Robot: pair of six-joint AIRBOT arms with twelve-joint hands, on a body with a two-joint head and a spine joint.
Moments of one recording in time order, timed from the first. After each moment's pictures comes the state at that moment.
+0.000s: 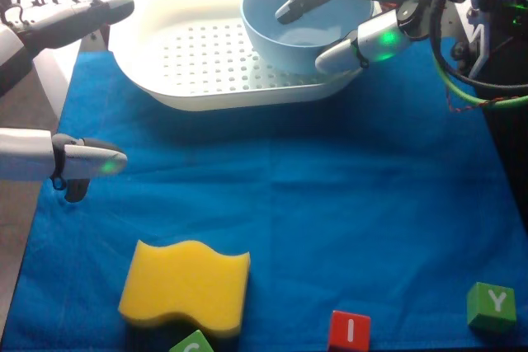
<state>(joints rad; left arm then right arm) 1.03 -0.81 1.04 -0.16 -1.10 0.81 -0.46 -1.50 1.96 -1.01 0.60 0.22</state>
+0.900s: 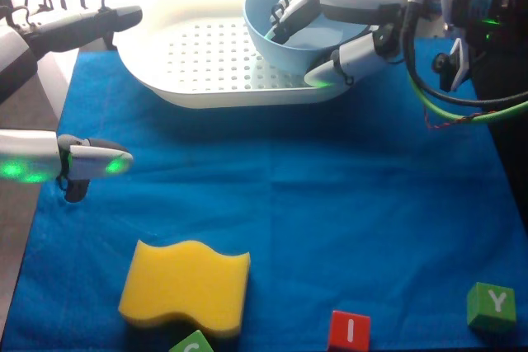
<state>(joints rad) 1.03 -0.82 1.04 -0.16 -1.11 0.79 -0.46 -1.53 1.94 -1.08 0.56 0.23</state>
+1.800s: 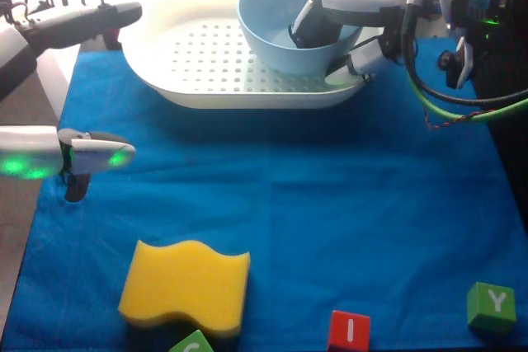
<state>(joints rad) 1.03 -0.83 1.04 -0.16 -1.13 0.78 -0.46 -1.54 1.95 -1.13 0.54 0.24</state>
